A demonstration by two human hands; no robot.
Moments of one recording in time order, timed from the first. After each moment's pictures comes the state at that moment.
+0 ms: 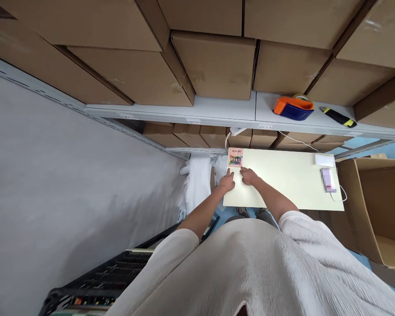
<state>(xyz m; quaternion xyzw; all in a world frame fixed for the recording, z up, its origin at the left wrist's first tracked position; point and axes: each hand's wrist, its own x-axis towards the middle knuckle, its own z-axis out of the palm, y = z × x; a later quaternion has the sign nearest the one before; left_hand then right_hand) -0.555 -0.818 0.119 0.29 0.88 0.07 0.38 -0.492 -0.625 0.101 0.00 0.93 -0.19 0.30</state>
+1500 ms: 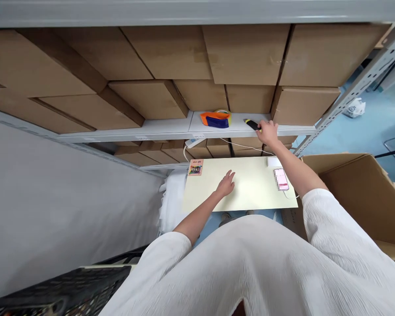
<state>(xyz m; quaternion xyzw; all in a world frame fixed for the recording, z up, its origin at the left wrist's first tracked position) -0.403 -0.582 0.190 0.37 0.87 0.16 0.27 -0.421 -0.223 0.352 0.18 0.96 -0.12 -0.19</state>
